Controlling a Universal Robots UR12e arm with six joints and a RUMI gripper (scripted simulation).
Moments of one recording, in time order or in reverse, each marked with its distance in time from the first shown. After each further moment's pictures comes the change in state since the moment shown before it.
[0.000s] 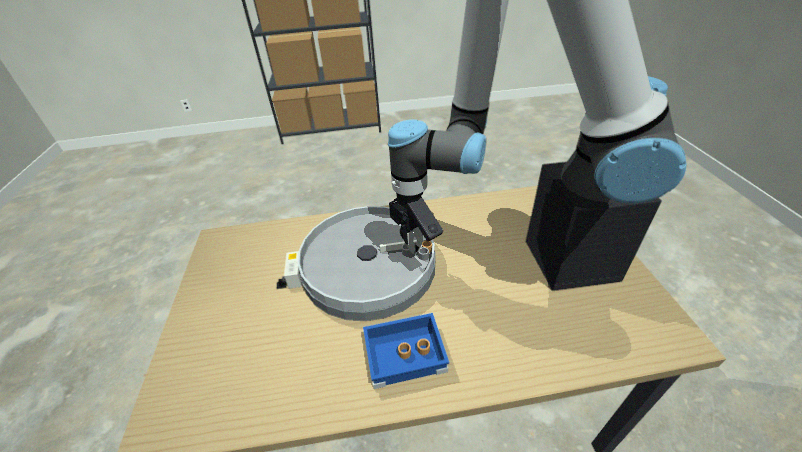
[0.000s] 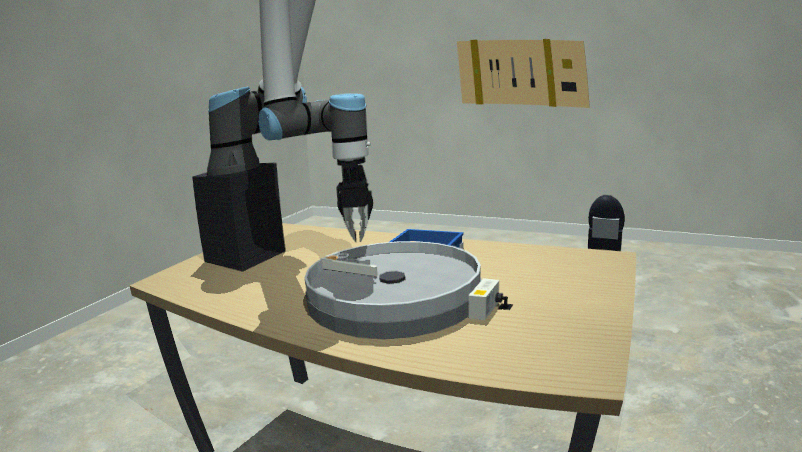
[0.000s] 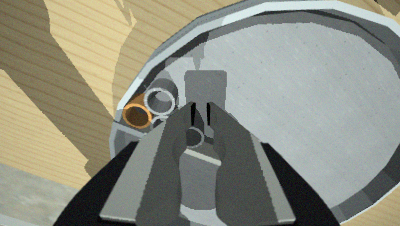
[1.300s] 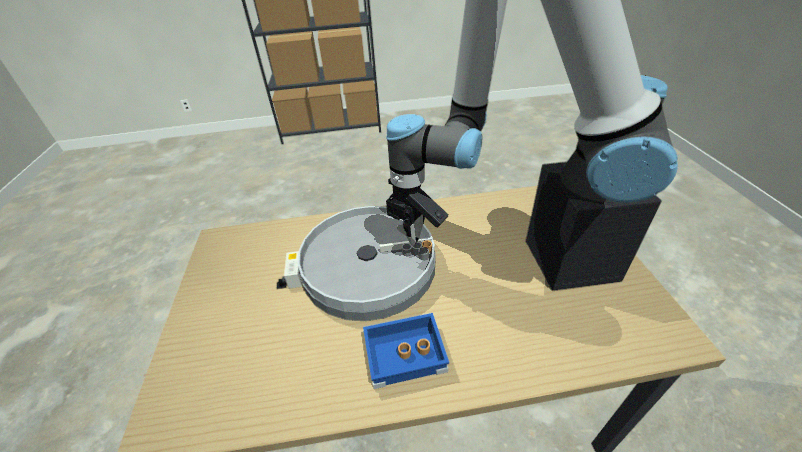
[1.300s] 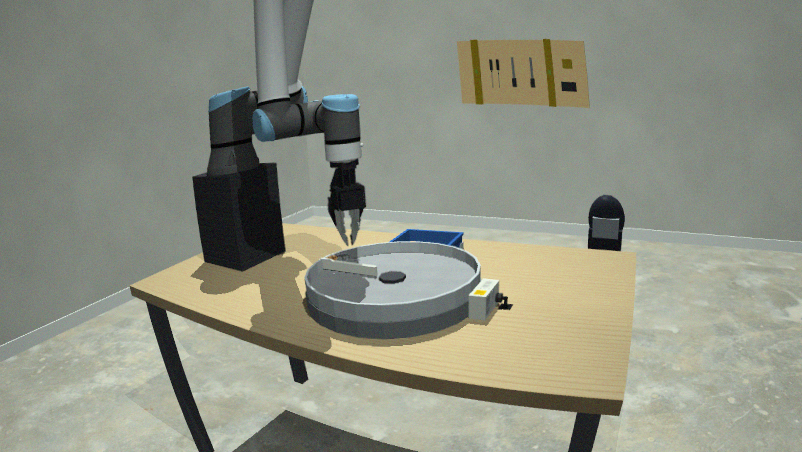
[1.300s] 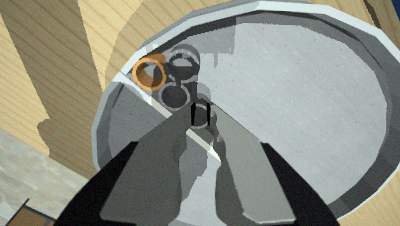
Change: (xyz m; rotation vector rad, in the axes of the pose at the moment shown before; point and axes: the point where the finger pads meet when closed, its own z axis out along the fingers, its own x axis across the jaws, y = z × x) arm -0.020 0.029 0.000 0.001 0.001 -0.350
